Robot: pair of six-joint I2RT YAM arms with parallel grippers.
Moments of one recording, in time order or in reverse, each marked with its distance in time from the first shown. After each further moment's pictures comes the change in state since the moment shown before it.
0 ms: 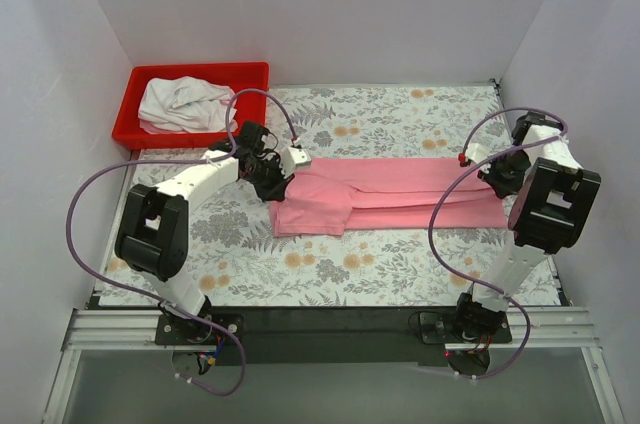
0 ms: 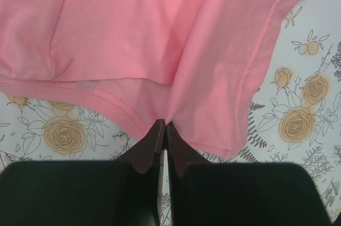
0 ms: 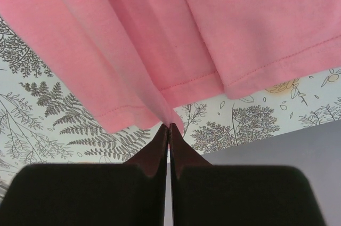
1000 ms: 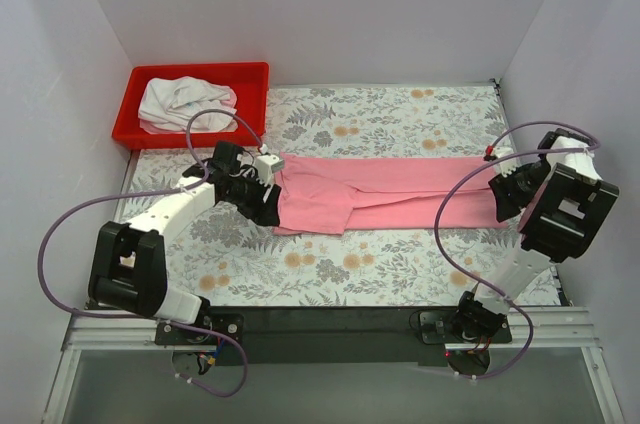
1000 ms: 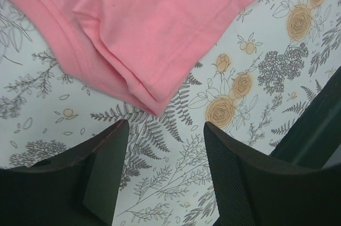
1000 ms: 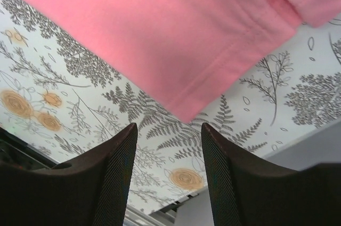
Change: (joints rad) left arm 0.086 -0.249 -0.244 0.050 0.079 -0.420; right arm -0.168 -0.029 -0.051 -0.083 -0.146 0.346
